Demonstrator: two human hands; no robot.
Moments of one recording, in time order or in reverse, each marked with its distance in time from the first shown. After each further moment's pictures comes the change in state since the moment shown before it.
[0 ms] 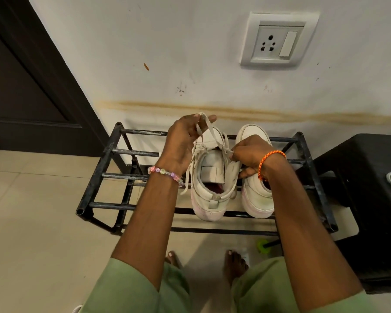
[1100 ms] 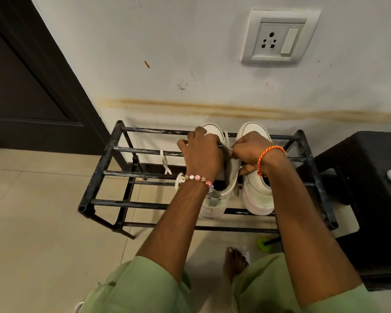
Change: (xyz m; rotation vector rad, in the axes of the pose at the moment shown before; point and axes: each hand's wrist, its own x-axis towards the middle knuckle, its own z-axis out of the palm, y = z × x) left_hand 0.014 -0.056 0.006 1.618 0.199 0.397; right_hand 0.002 -0.003 0.002 -0.080 0.013 -0.022
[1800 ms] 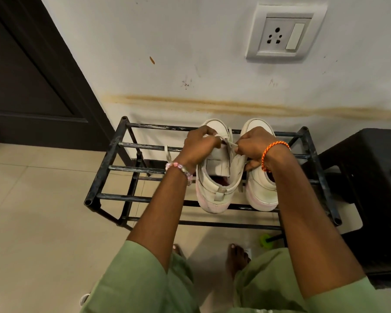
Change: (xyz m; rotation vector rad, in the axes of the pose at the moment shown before) left_hand 0.004 -0.016 -0.023 -0.846 -0.256 -0.247; right_hand -0.001 0.000 -0.001 -0.036 0.024 0.002
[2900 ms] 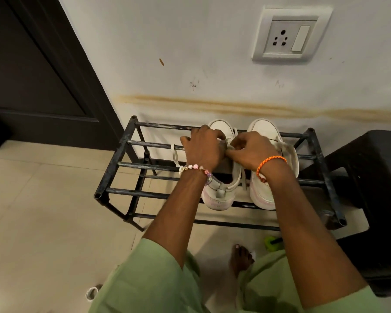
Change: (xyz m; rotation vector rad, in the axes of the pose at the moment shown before) left_hand -0.010 -0.005 0.008 0.825 0.189 0.218; right_hand -0.011 0.014 0.021 -0.236 0.196 -0.351
